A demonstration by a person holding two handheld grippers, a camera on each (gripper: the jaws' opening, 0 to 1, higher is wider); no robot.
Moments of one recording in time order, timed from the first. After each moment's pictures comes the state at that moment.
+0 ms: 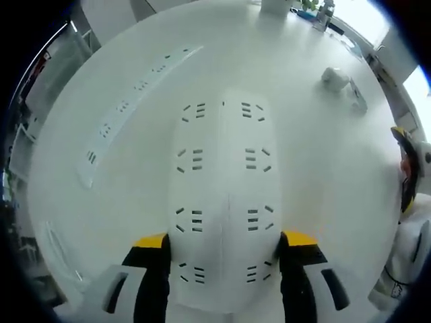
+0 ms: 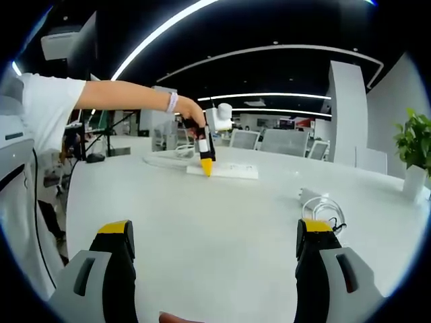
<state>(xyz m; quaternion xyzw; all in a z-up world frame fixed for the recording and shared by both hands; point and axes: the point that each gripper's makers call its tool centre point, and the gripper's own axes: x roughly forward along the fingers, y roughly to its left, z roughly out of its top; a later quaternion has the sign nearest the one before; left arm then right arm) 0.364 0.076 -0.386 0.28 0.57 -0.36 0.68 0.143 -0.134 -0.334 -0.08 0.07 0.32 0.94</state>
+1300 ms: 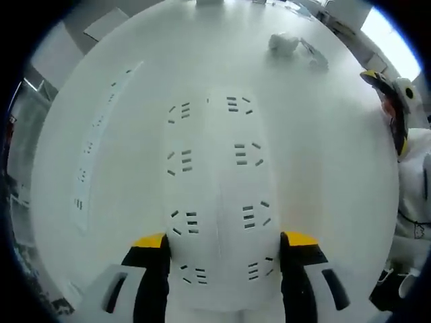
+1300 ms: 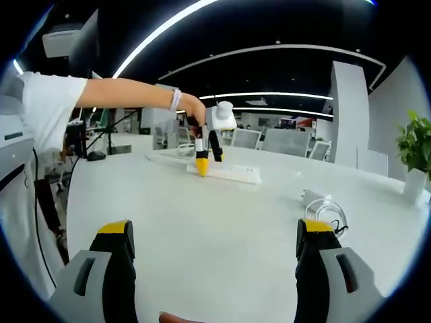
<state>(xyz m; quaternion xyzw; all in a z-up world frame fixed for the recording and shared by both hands) 0.368 0.076 -0.384 0.39 0.52 -0.46 0.61 0.141 -0.128 -0.332 -0.08 0.07 0.32 0.94</state>
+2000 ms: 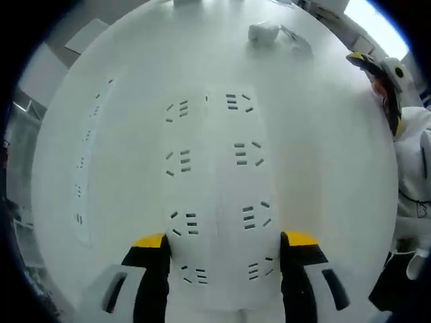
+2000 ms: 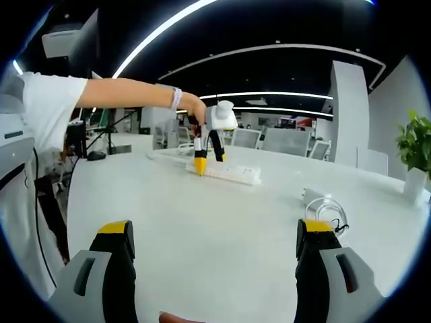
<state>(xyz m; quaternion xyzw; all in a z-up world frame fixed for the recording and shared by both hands) 0.405 0.084 -0.379 0.43 0.51 -0.48 0.57 0.141 -0.129 -0.334 -0.08 0.07 0.32 0.94</state>
